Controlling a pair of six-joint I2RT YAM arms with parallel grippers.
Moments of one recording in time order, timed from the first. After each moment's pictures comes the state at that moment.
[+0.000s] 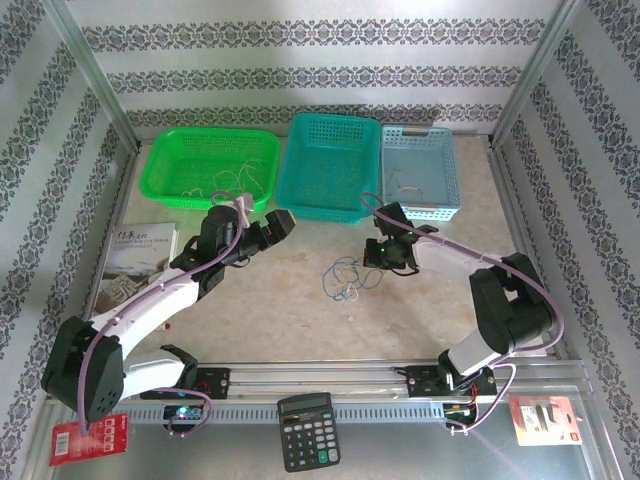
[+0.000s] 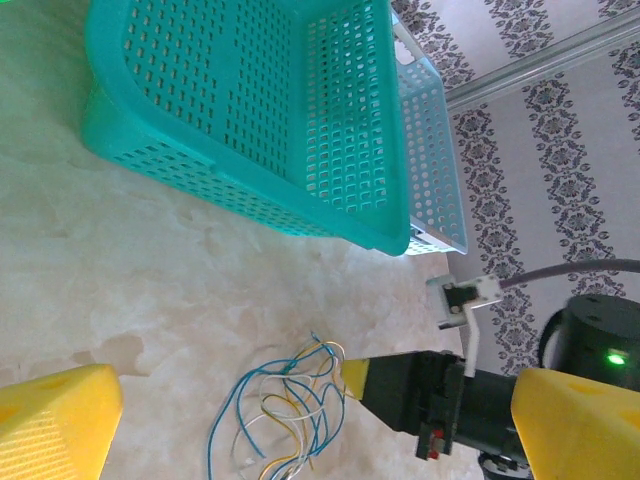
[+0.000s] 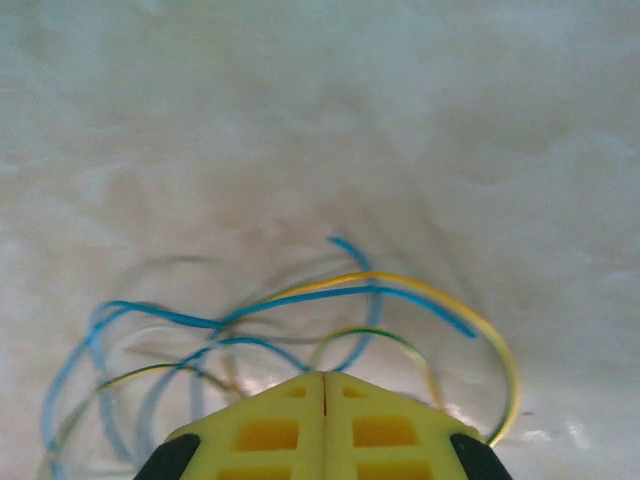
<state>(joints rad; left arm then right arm) -0.43 1.19 0.68 0.09 0.27 -0.92 0.43 1.54 0.86 -0.43 -0.13 0.54</state>
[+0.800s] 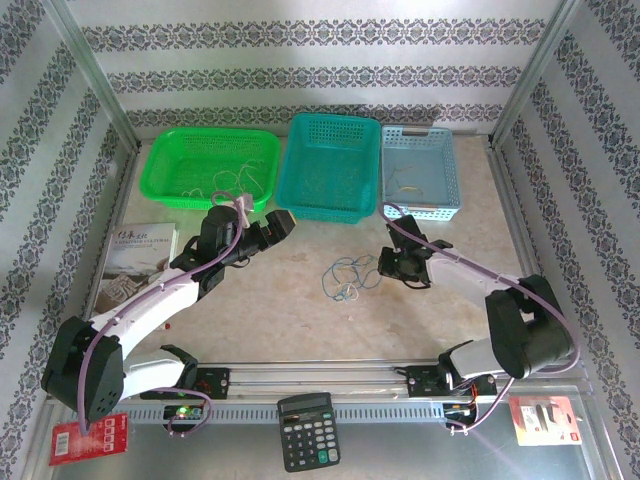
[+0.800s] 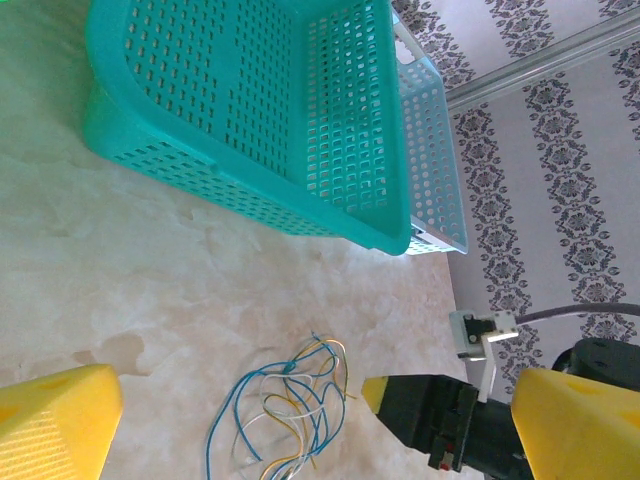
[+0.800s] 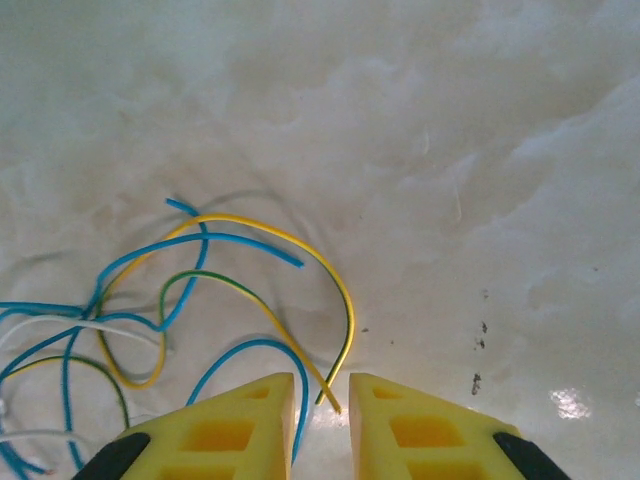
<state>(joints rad) -0.43 1.19 0.68 0.09 0.27 -0.92 0.39 1.42 0.70 -0.42 -0.02 0.64</state>
